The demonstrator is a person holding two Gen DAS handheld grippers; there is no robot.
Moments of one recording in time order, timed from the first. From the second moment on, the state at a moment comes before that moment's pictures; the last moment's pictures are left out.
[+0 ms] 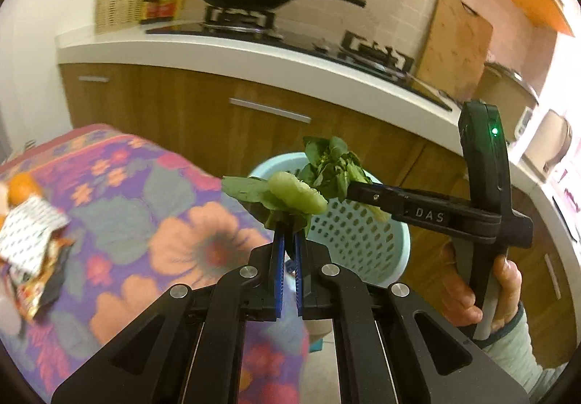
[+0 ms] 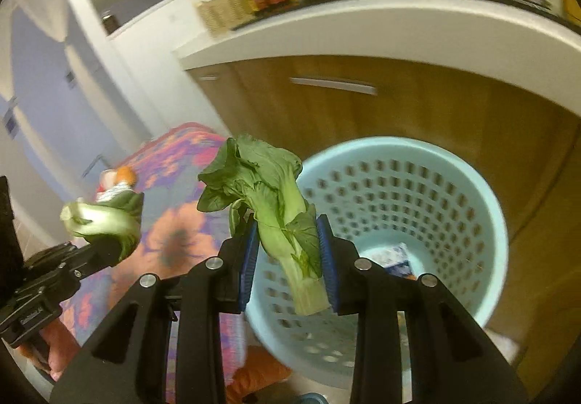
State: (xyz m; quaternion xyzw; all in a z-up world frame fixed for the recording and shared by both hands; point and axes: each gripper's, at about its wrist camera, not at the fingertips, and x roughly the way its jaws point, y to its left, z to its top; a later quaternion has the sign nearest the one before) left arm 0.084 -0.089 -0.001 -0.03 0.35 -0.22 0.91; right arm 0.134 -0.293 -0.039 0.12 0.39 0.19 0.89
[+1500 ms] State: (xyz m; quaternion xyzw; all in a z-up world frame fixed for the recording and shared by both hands) left arm 0.121 -0.136 -0.014 0.01 0.38 -0.21 0.90; right arm 0.132 -0.312 -0.059 0.08 0.41 0.11 0.90
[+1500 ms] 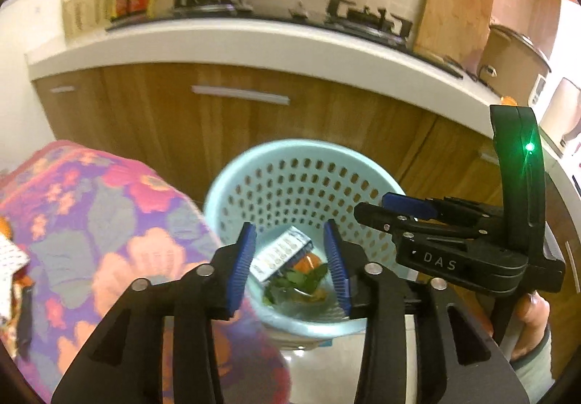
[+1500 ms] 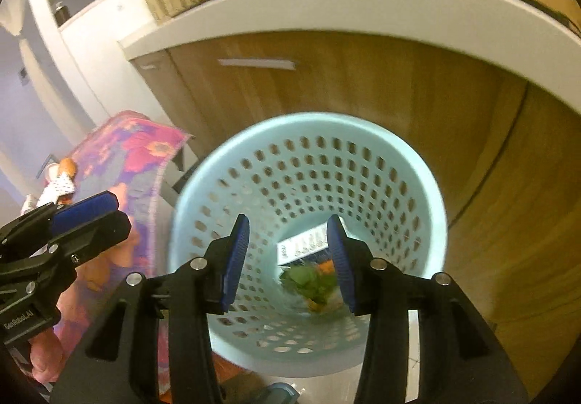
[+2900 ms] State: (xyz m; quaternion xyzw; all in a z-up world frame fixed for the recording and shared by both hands) left arm 0.047 0.158 0.018 -0.18 0.31 0.29 0.89; right arm 0.096 -0.041 -0.025 -0.03 0.33 0.29 0.90
